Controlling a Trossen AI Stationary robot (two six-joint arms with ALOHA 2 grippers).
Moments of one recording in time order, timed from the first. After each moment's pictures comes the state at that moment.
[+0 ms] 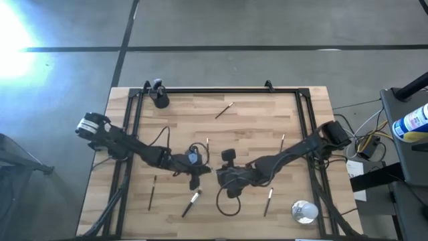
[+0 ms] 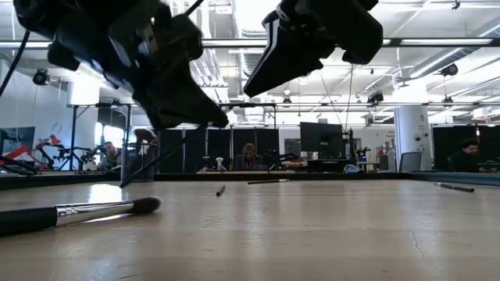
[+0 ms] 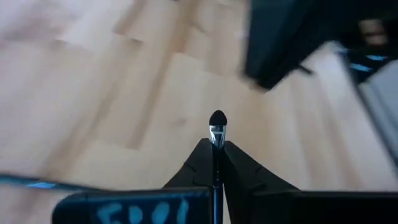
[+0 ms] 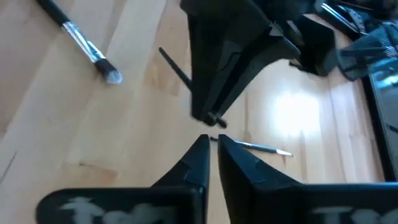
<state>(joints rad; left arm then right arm) -0.28 1.55 0.64 0.42 -0.21 -0.46 0.39 1.84 1.29 -0.32 0.50 -0.07</state>
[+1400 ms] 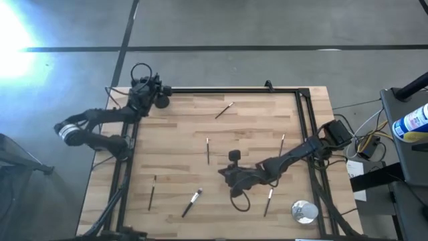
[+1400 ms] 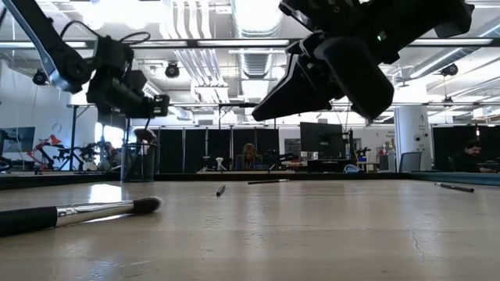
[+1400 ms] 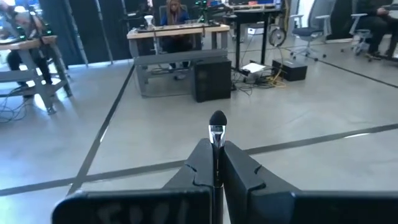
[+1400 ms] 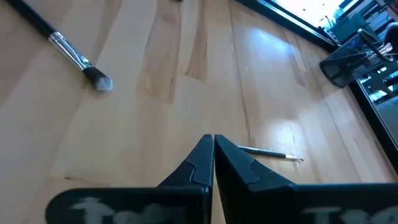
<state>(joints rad) 0.90 1.26 0.39 0.81 -0.50 -0.01 0.40 1.81 0.95 0.23 0.55 -0.11</state>
